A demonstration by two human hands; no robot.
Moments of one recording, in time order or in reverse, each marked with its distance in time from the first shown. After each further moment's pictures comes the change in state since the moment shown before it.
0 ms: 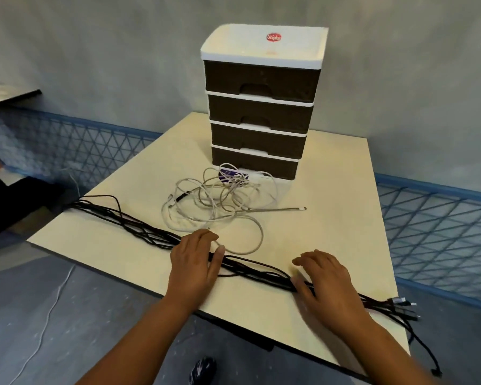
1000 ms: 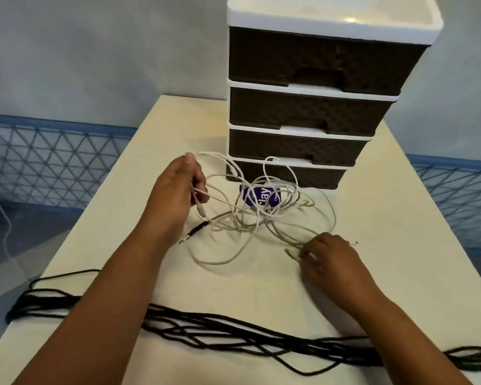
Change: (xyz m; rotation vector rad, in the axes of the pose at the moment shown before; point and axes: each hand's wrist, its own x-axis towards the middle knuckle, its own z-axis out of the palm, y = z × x) left_hand 0.266 -0.124 -0.040 -1.048 -0.285 -0.382; right_hand 0.184 -0.089 0.053 -0.095 -0.002 0.184
